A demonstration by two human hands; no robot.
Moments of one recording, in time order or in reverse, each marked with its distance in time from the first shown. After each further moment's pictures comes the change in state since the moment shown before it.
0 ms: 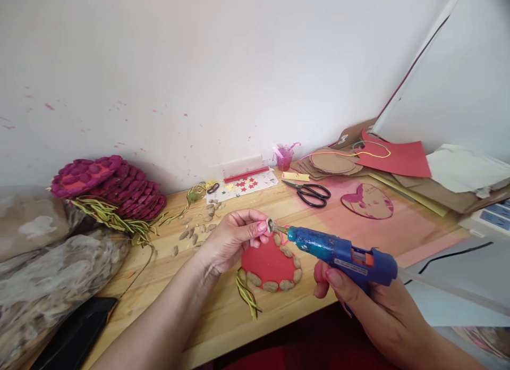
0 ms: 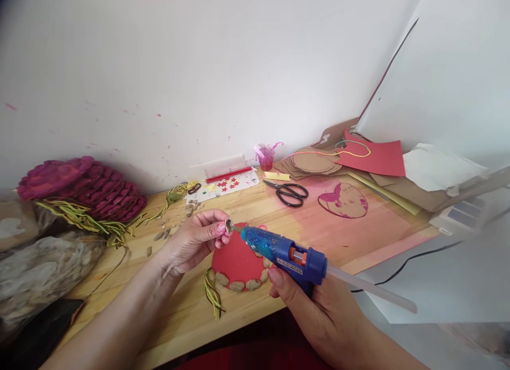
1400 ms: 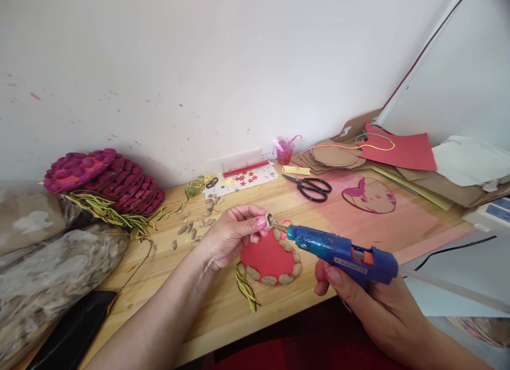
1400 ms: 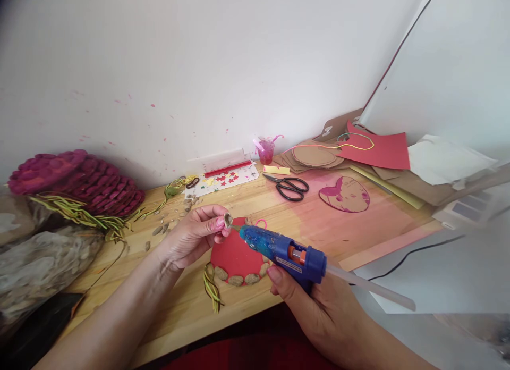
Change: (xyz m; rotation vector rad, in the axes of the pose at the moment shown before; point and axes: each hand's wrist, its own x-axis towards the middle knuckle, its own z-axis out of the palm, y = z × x) left_hand 0.001 -0.002 0.001 0.020 0.004 -0.001; right_hand 0.001 0.002 -0.002 0.026 -0.065 0.006
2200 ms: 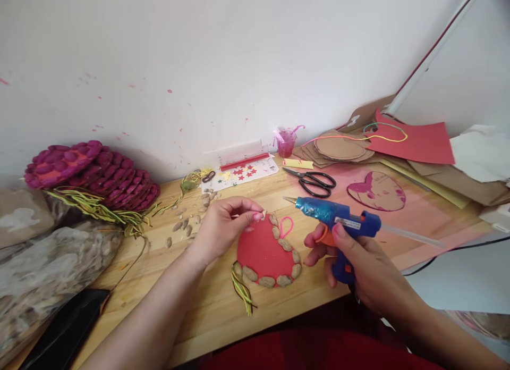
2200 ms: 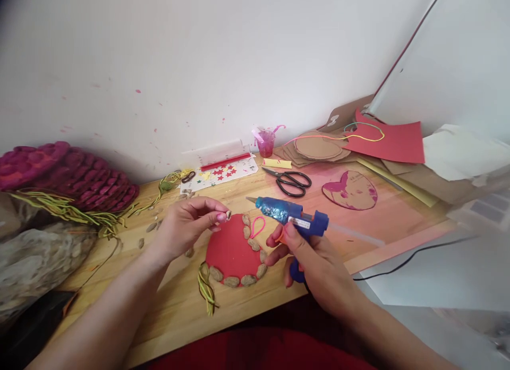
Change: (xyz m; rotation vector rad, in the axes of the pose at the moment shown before) left_hand 0.010 0.000 -0.015 0.618 0.177 0.248; right_hand 0.031 0.030 0.012 0.784 0.026 0.454
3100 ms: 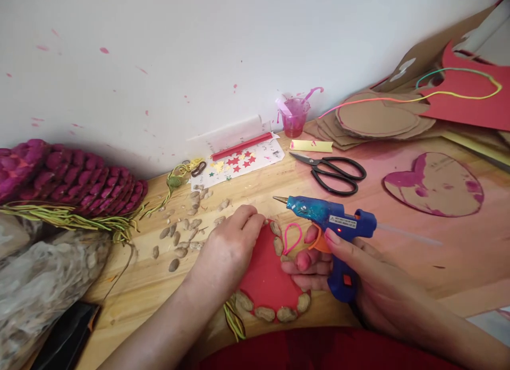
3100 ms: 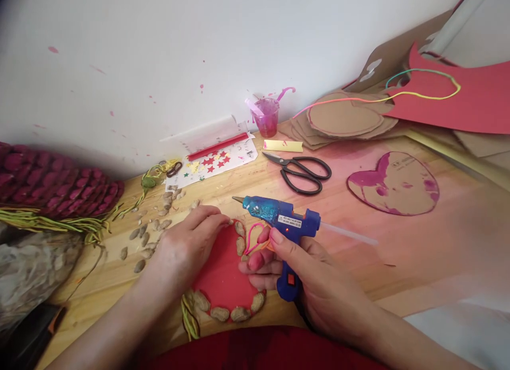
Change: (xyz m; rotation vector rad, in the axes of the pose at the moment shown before) left_hand 0.001 -0.026 0.017 1.214 -0.075 0.401; right_hand 0.042 0.018 -0.005 0.548 -0.114 0.444
